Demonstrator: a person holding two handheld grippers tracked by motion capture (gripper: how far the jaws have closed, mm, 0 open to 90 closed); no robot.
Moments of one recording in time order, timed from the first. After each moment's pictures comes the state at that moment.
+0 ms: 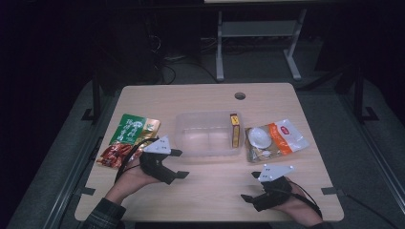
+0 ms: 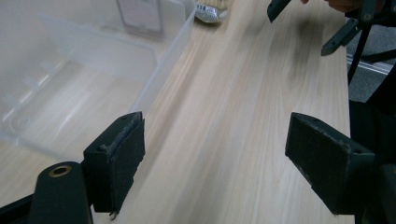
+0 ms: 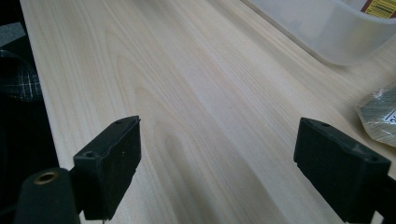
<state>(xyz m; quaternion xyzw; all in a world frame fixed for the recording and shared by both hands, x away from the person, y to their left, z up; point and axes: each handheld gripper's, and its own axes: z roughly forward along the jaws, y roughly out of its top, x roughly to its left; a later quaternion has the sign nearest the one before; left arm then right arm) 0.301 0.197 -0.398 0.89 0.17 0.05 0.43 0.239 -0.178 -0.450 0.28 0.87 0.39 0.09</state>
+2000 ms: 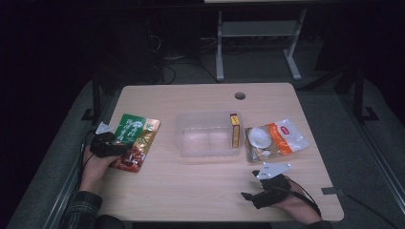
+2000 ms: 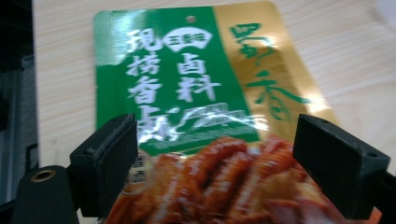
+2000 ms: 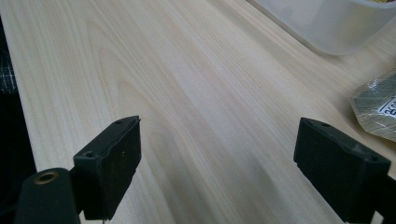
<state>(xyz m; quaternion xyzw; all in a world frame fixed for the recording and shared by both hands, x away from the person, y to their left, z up) 0.378 0.368 -0.449 0.77 0.50 0.22 0.33 0.246 -0.178 -0.455 0.28 0.88 0.38 0.10</state>
